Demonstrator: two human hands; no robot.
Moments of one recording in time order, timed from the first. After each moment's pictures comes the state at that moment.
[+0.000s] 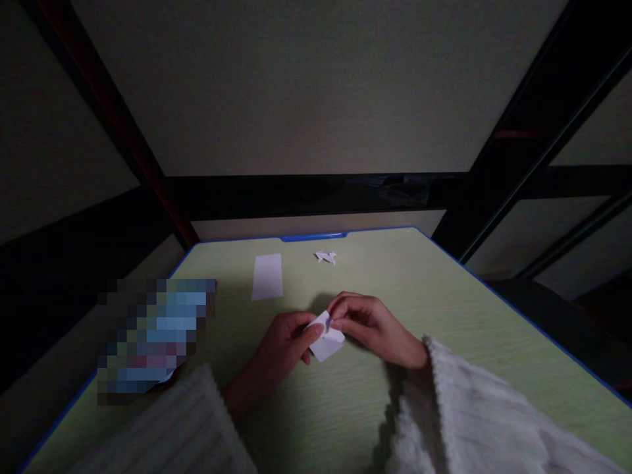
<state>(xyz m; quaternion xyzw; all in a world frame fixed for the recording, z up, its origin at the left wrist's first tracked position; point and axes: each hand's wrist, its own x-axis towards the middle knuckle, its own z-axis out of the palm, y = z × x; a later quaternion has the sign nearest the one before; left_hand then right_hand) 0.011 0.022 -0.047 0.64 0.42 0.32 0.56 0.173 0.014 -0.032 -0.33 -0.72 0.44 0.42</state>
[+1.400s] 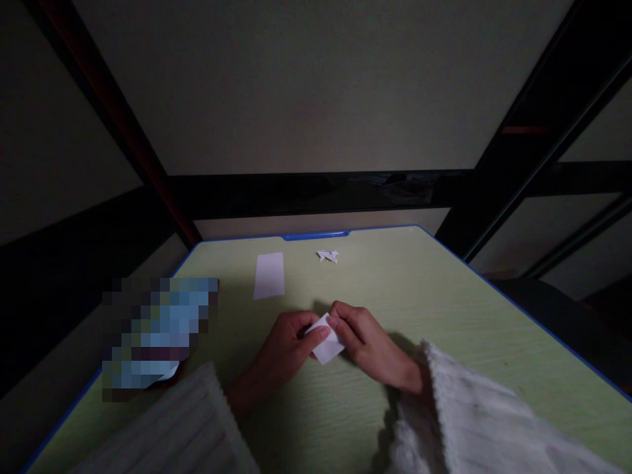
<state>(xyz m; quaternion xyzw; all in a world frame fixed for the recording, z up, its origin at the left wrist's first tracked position) 0.013 0.018 -0.039 0.66 0.43 0.30 0.53 0.155 0.001 -0.035 -0.46 -0.73 0.35 0.36</state>
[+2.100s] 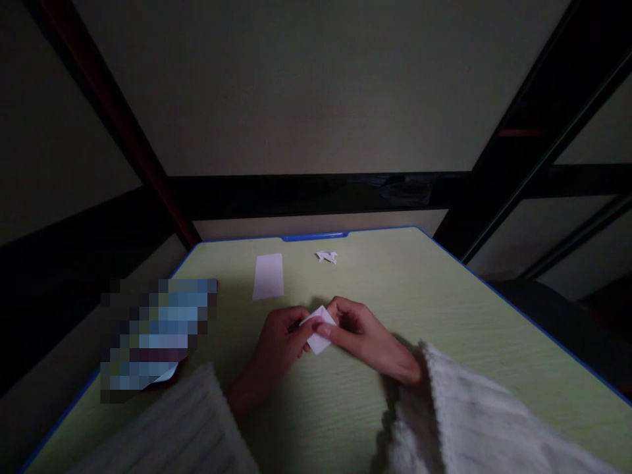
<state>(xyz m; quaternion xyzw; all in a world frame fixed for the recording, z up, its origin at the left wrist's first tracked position) 0.014 0.020 -0.039 0.61 0.48 0.36 0.51 0.154 0.005 -0.034 -0.40 -0.62 0.54 0.41</state>
